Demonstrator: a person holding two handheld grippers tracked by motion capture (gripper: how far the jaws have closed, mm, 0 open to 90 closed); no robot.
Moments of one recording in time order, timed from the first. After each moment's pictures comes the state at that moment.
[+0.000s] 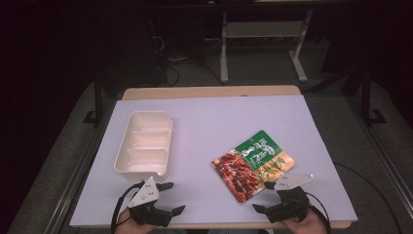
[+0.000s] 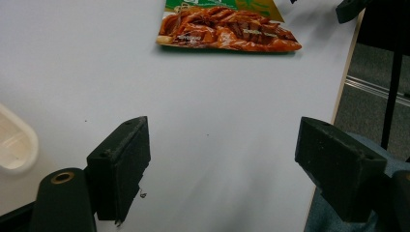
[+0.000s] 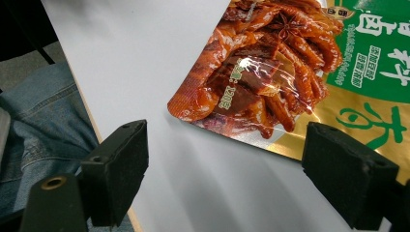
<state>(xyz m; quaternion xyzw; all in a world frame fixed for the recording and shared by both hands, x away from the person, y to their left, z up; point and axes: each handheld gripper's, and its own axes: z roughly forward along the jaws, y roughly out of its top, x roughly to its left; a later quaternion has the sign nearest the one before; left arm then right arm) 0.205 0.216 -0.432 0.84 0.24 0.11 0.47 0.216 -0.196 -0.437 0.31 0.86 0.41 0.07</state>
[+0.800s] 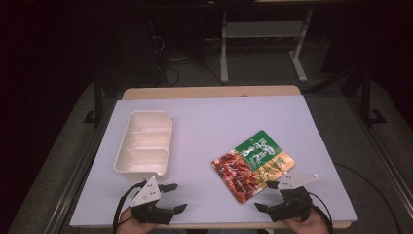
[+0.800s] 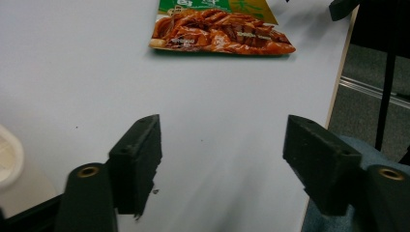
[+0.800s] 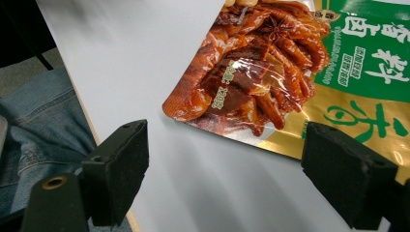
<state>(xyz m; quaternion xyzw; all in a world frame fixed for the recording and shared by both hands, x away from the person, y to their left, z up) 0.208 0.212 -0.432 0.84 0.23 0.10 0.47 0.216 -0.202 -0.436 0.31 0.85 0.42 0.07</state>
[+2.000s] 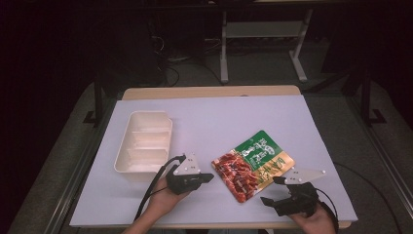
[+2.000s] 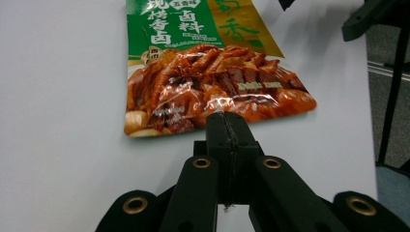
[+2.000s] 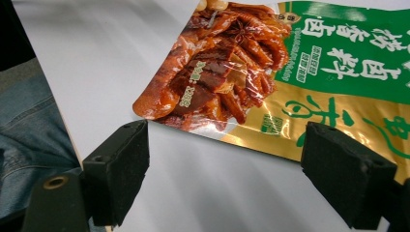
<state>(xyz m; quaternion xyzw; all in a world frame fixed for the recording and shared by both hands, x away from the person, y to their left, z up) 0.275 0.124 -0.413 0.88 0.16 0.08 0.43 0.225 -0.220 -0.434 0.33 0.84 0.42 0.09</state>
